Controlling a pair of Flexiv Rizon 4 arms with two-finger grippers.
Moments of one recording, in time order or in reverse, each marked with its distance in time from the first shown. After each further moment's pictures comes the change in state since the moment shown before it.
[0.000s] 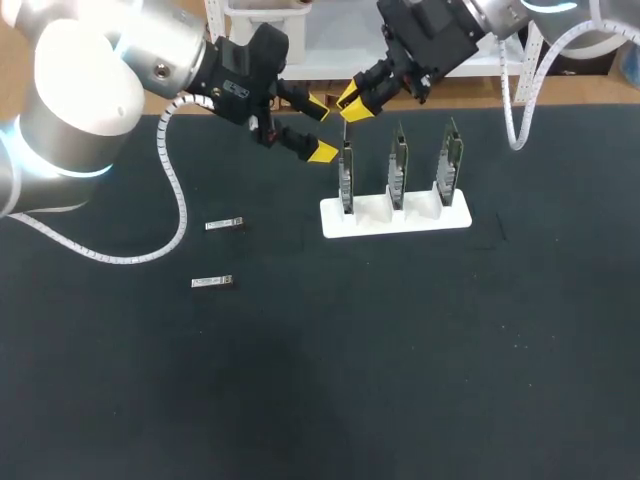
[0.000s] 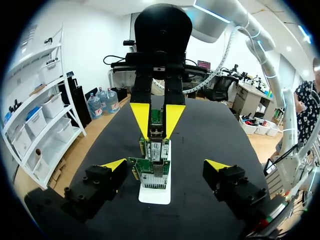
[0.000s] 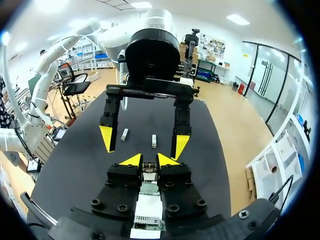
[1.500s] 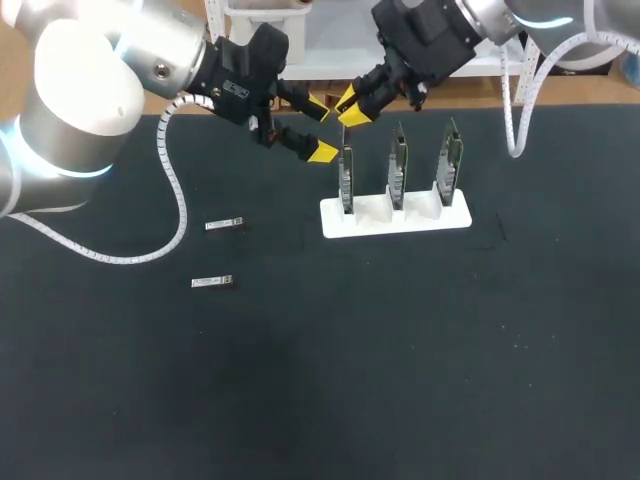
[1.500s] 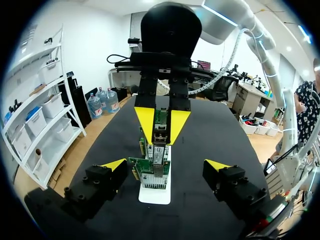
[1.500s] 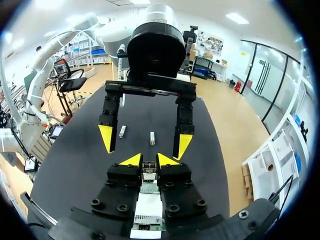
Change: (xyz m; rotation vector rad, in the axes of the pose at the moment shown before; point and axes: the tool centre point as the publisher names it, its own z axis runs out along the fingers) left arm 0.000 0.000 0.000 0.000 0.000 0.000; right arm 0.000 0.003 0.004 0.041 0.035 -0.001
